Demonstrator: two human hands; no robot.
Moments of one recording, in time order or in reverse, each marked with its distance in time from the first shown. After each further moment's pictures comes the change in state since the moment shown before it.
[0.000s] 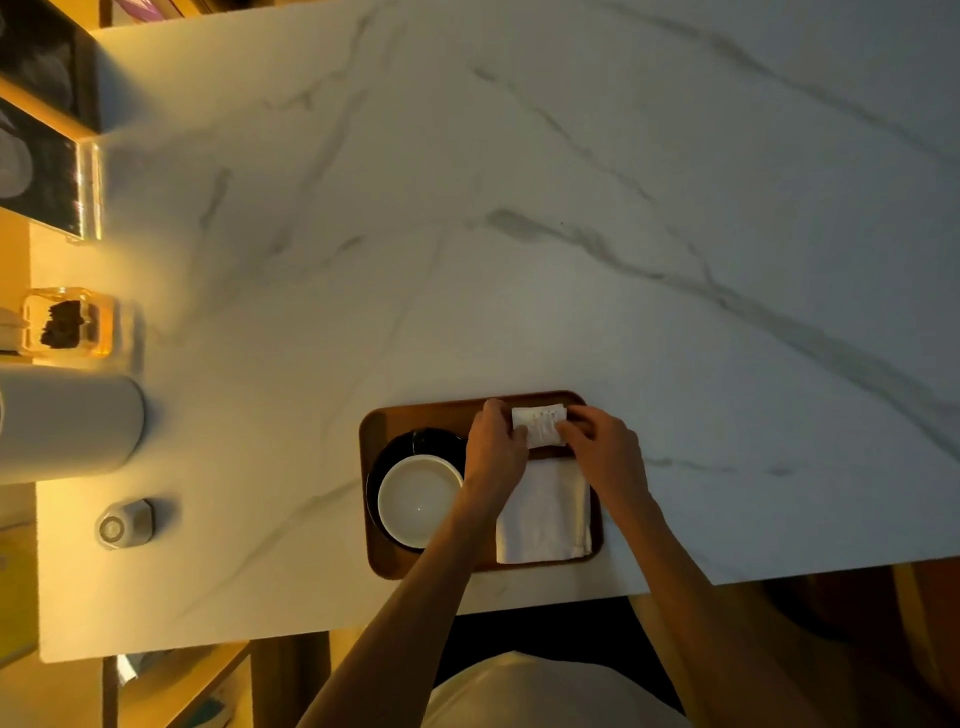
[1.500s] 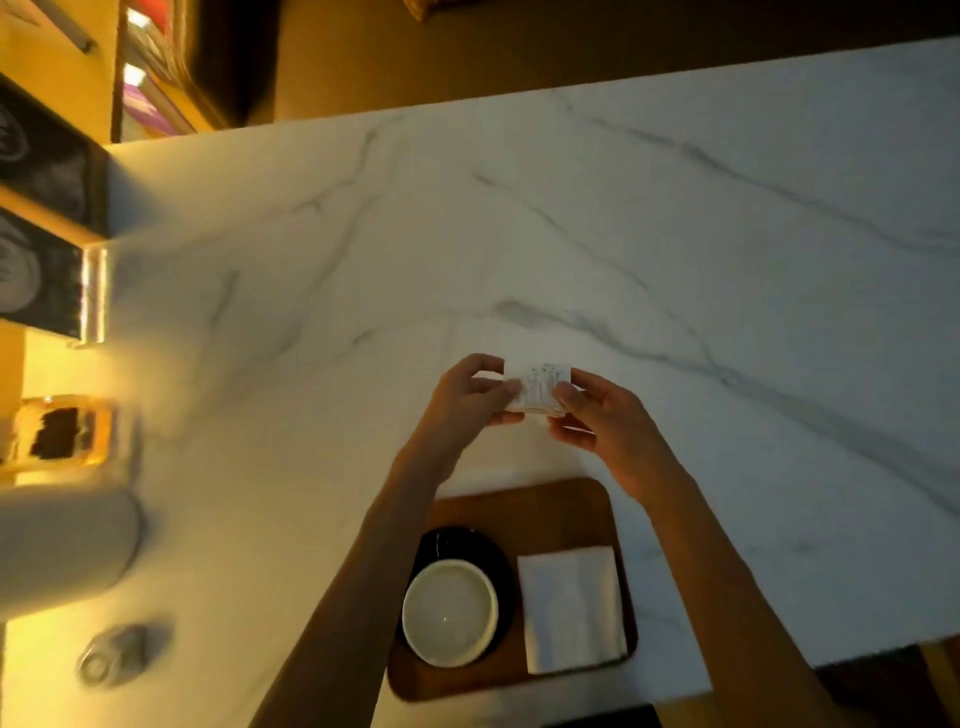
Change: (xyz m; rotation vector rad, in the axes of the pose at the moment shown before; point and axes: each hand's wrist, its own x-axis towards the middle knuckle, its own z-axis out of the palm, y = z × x) left_hand 0.060 0.102 -0.140 -0.568 -0.342 0.136; right_hand 0.060 -0.130 -0.051 0.792 -0.289 0.019
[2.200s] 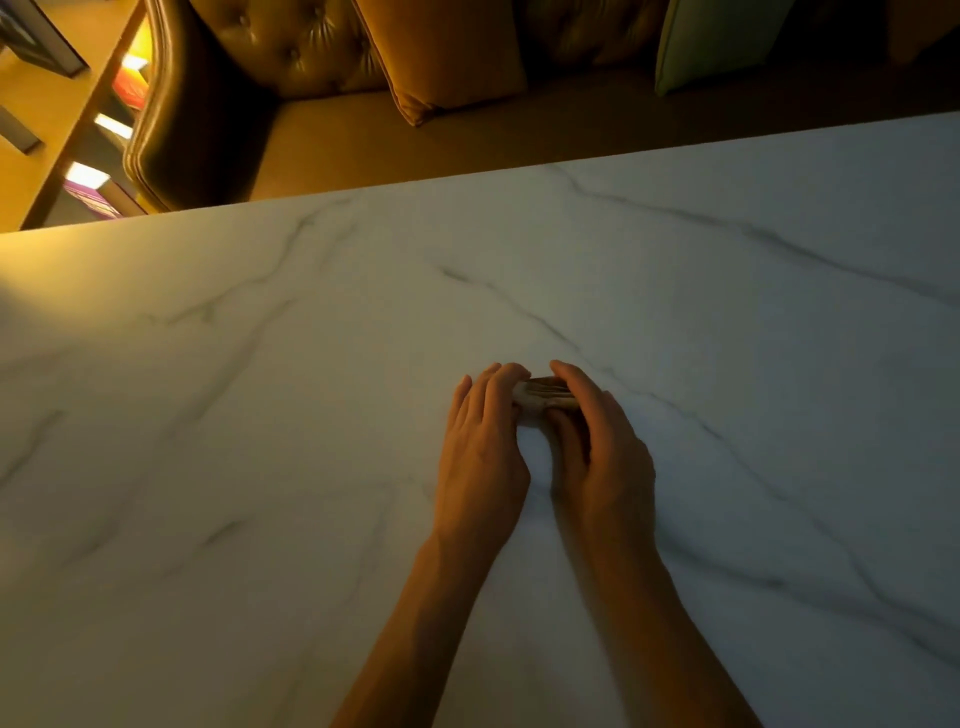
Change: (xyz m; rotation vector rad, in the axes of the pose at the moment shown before) left_hand 0.252 -0.034 0.033 0.753 0.451 0.889; right_hand 0.233 0.021 -0.026 -0.701 0.489 -0.821
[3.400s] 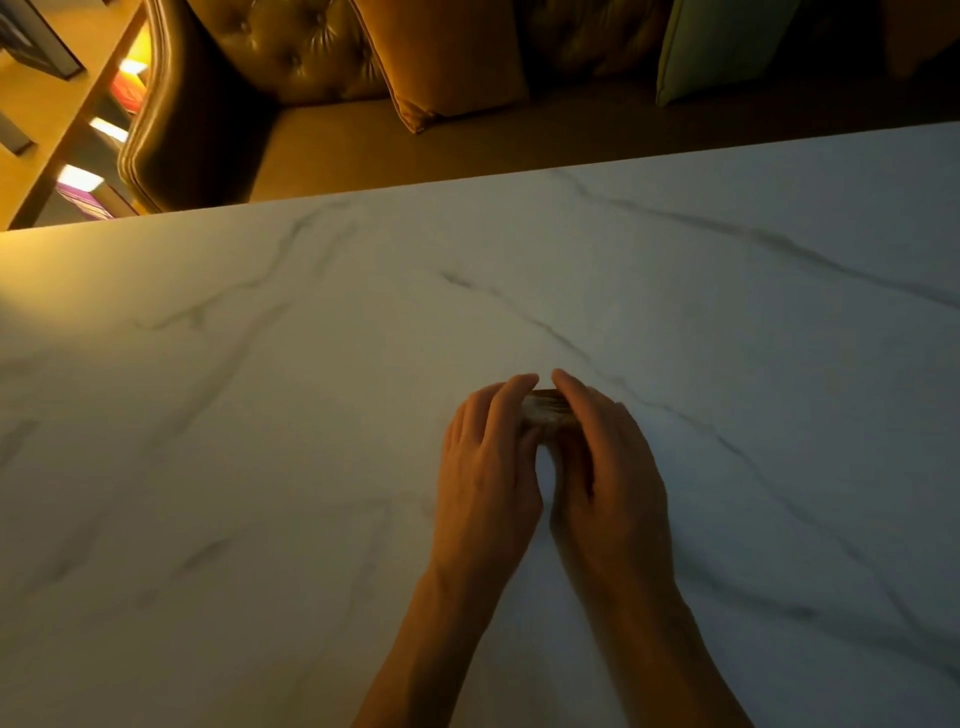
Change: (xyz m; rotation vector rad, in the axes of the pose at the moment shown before) left_hand -0.007 0.001 -0.001 -0.024 0.013 -0.007; right_hand 0.003 0.004 0.005 -0.022 -0.030 -0.171
